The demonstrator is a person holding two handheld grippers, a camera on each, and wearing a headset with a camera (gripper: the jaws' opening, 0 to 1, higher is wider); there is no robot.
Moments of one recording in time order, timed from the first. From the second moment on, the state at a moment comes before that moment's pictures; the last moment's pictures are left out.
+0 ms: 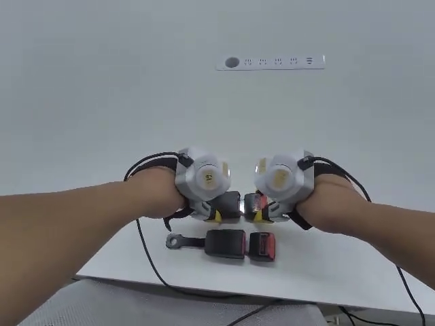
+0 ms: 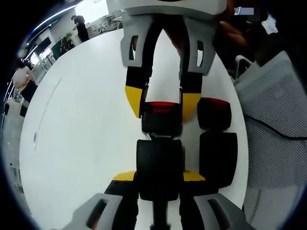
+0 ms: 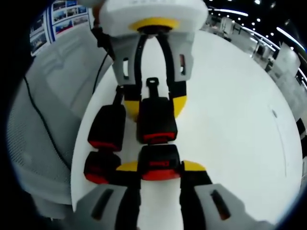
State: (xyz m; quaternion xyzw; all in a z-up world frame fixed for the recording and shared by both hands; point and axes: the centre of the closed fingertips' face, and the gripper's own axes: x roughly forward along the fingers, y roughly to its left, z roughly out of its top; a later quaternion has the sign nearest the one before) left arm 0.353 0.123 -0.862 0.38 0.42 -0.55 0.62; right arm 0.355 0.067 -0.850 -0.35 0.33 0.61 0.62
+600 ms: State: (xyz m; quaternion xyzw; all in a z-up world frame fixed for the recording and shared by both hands) left arm 0.352 0.122 -0.859 0.37 0.41 -0.55 0.62; right arm 0.355 0.051 -0.850 -0.37 0.34 0.61 0.62
